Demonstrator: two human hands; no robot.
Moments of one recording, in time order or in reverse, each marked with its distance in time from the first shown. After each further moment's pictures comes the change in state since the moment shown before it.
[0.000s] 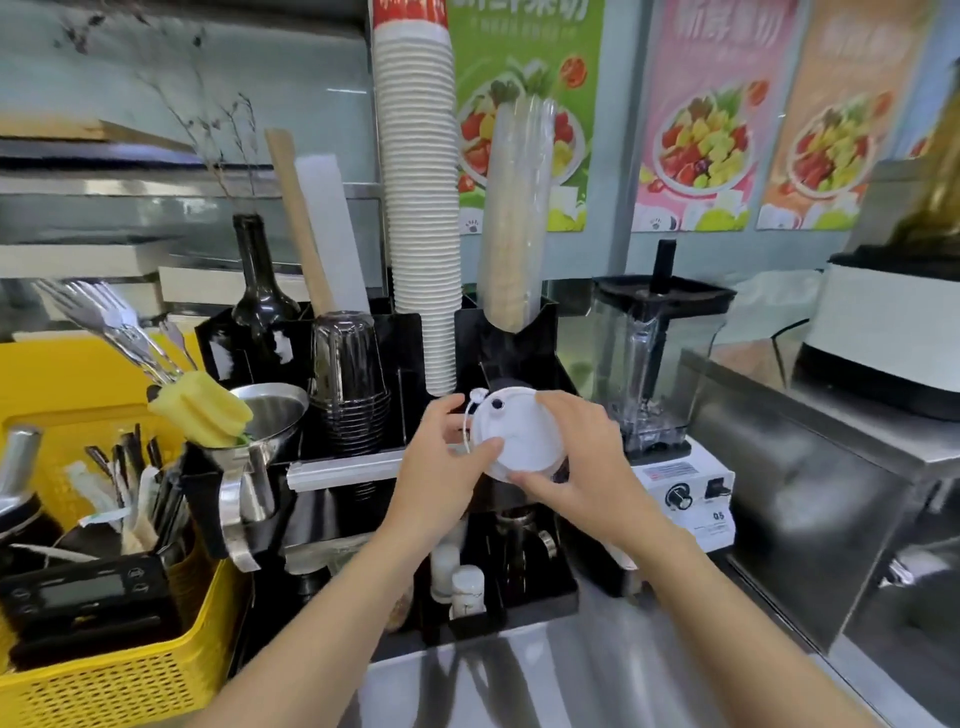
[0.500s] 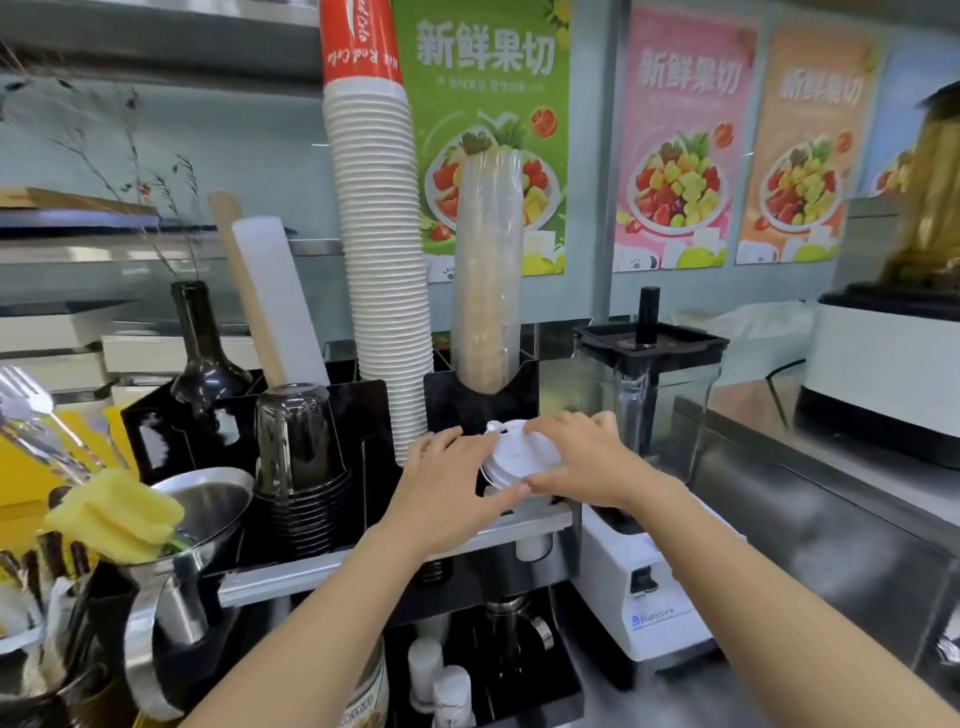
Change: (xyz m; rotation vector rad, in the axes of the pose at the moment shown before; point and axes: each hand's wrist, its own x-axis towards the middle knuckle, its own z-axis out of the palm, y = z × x) left_hand 0.090 -0.011 0.025 0.898 -0.243 0.328; right_hand 0.093 0.068 -0.015 -0.303 -0.356 0.120
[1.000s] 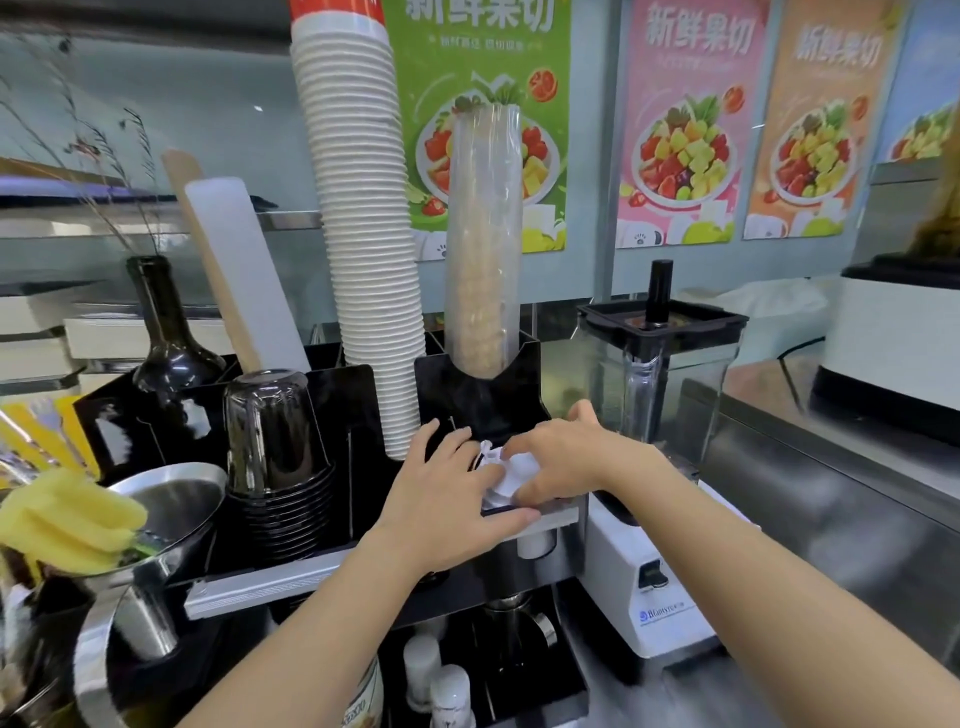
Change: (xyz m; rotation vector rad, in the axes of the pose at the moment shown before) left_hand 0.004 -0.013 0.023 0.270 0.014 0.184; right_hand 0.025 -0.012 0.007 -0.241 -0.363 -0.023
